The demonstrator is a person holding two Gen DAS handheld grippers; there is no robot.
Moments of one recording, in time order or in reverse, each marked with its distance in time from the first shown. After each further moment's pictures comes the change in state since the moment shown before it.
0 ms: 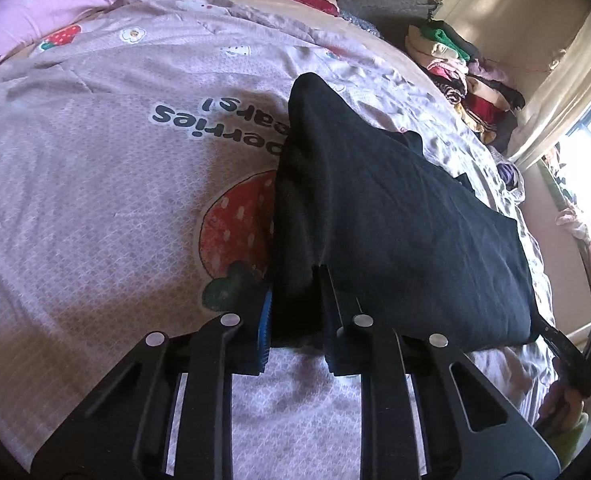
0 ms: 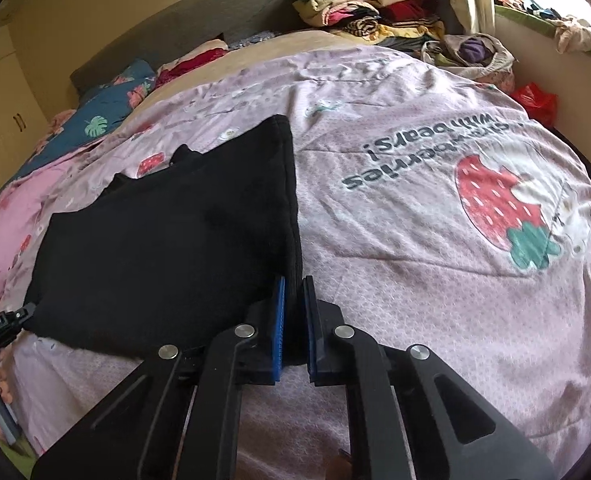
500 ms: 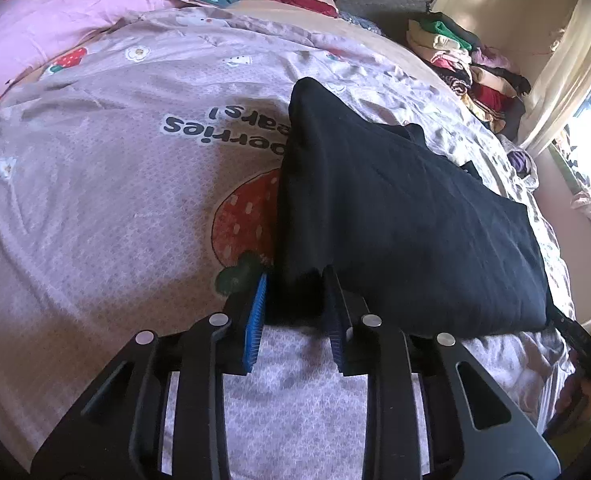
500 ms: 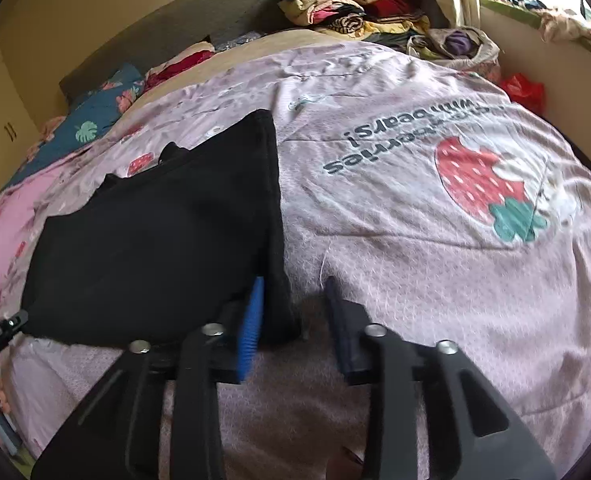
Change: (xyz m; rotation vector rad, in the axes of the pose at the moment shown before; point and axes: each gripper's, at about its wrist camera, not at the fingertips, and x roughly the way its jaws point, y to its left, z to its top) left arm -0.010 -0.008 -0.006 0.057 -0.015 0.072; right arm -0.006 -0.009 -0.013 0.047 -0.002 -0.016
